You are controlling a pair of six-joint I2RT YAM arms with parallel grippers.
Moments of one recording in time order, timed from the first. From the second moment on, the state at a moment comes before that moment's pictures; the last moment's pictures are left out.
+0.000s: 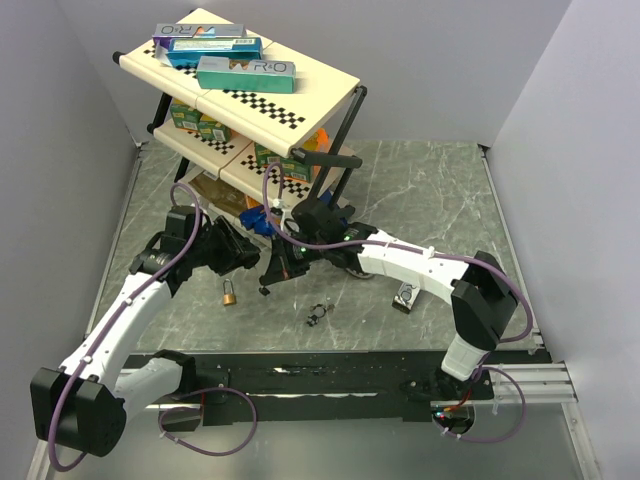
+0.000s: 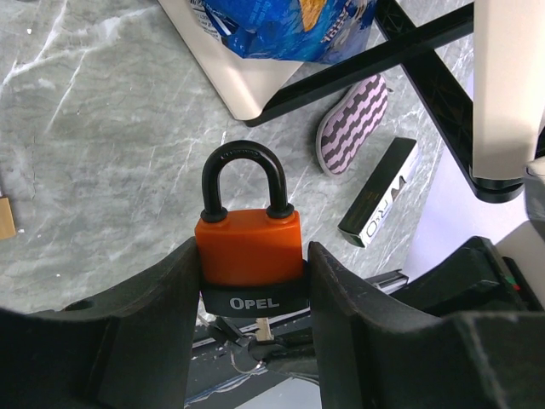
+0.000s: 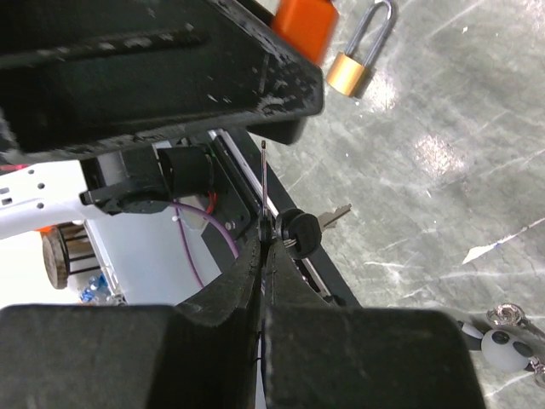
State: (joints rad) left arm -0.26 1.02 0.82 -0.52 0.29 -0.91; right arm 0.90 1.68 1.29 -0.28 -0.47 0.62
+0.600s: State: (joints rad) left arm -0.25 1.02 0.82 -0.51 0.30 -0.91; right arm 0.89 1.70 1.35 -0.33 -0.46 0.64
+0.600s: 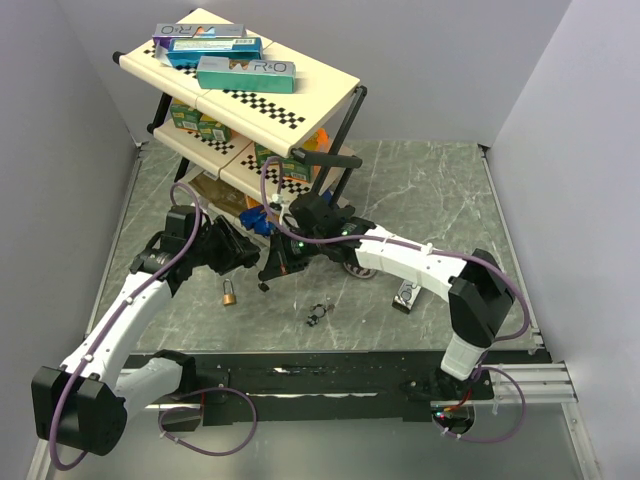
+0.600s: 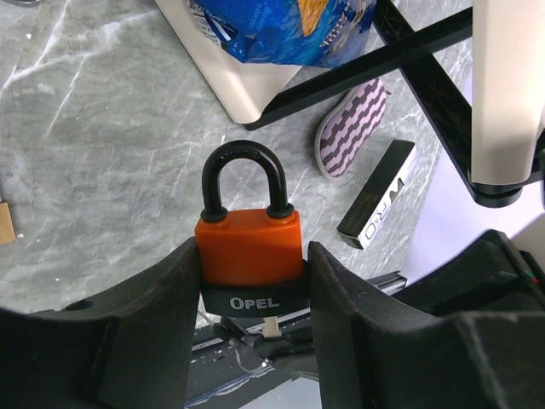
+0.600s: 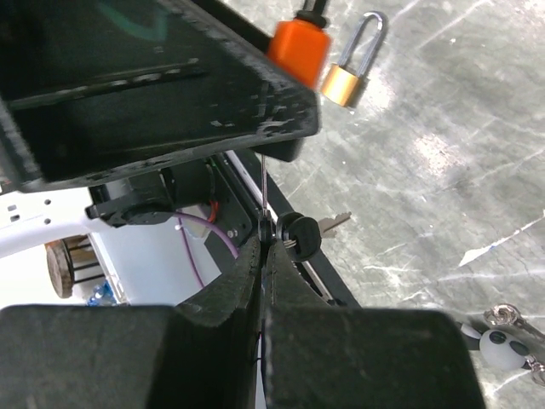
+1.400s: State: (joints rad) left arm -0.25 1.02 0.81 -0.48 0.29 -0.91; right arm 0.89 1.76 1.42 -0.39 -0.43 0.67
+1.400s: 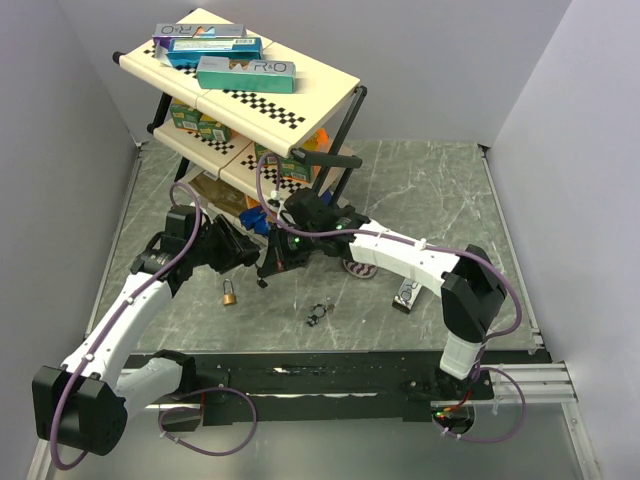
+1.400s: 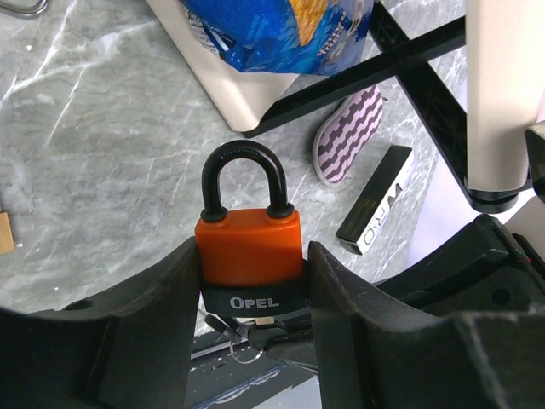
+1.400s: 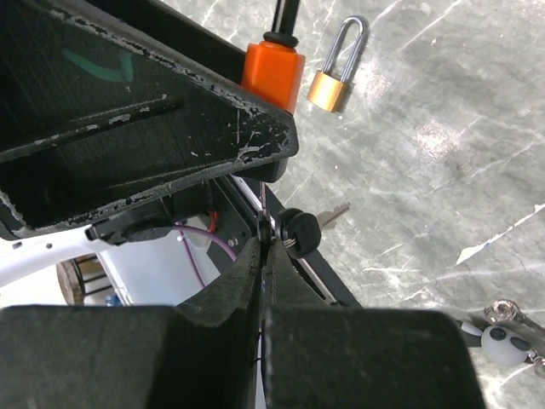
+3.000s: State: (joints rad) left arm -0.23 1.01 0.78 -0.36 0.26 -0.91; right arm 0.89 1.90 1.72 -0.58 -0.30 0.67
